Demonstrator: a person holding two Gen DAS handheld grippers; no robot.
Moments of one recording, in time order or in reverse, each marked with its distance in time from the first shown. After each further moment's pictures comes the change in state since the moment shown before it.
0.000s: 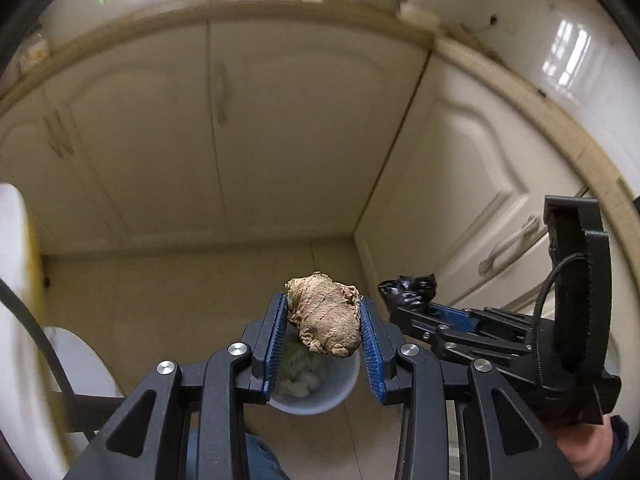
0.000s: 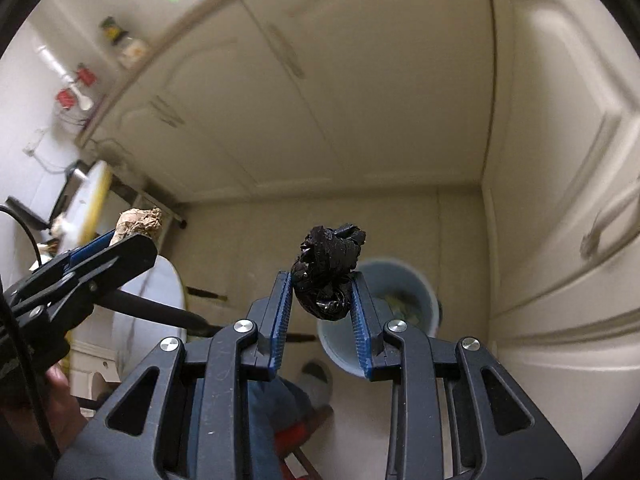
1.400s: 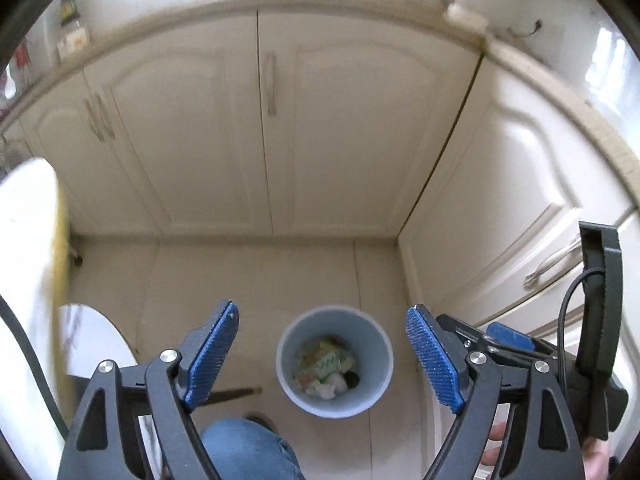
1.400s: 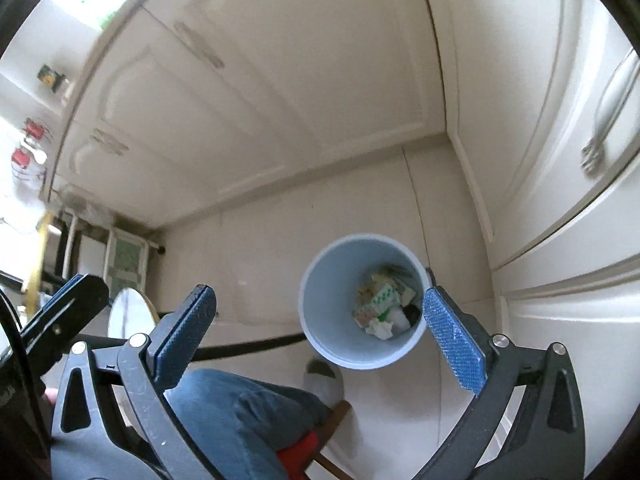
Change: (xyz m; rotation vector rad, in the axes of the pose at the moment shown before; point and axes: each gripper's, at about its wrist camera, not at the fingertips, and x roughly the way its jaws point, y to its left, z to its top) left arm 0.024 0.004 0.009 -0.059 -0.067 0.158; right arm 0.031 -0.048 -0.015 0.226 0.000 -0.042
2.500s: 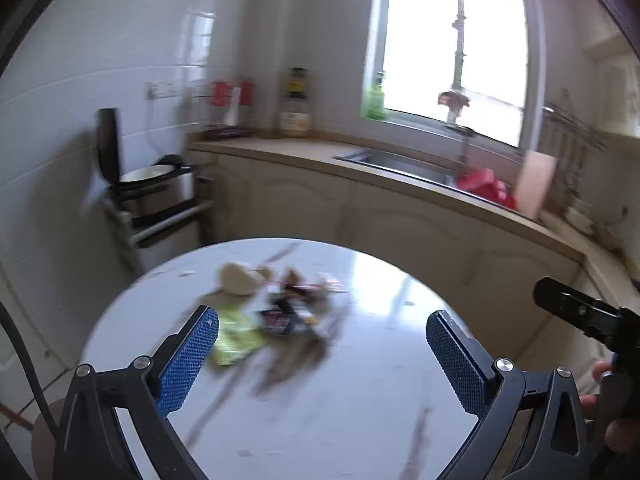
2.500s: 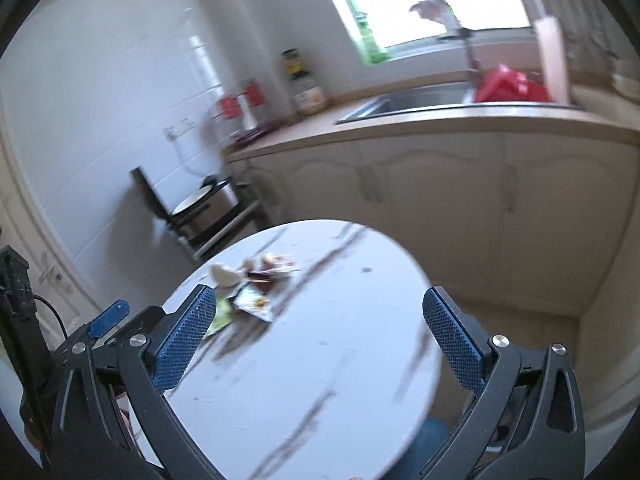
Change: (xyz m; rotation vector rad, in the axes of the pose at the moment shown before) left arm -0.387 0.210 -0.235 -0.389 -0.472 0.372; right arm -0.164 0.375 -0.104 -0.599 -0.290 0.377
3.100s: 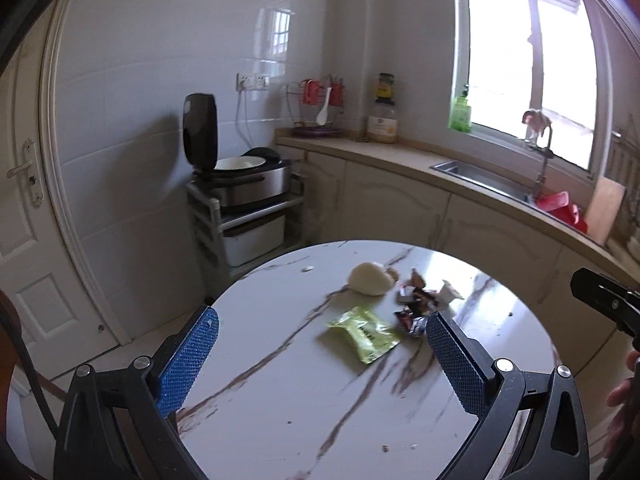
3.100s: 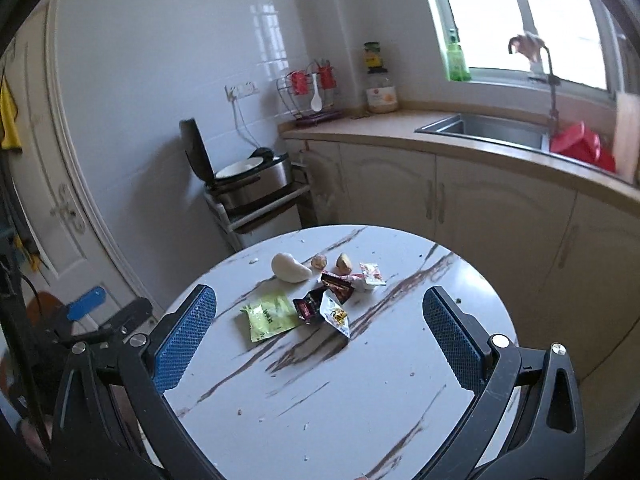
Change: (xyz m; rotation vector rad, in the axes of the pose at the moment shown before) left arm -0.020 0.042 0.003 -0.084 0.007 0.216; right arm 0.045 0.118 -0.002 -0.249 0.032 0.057
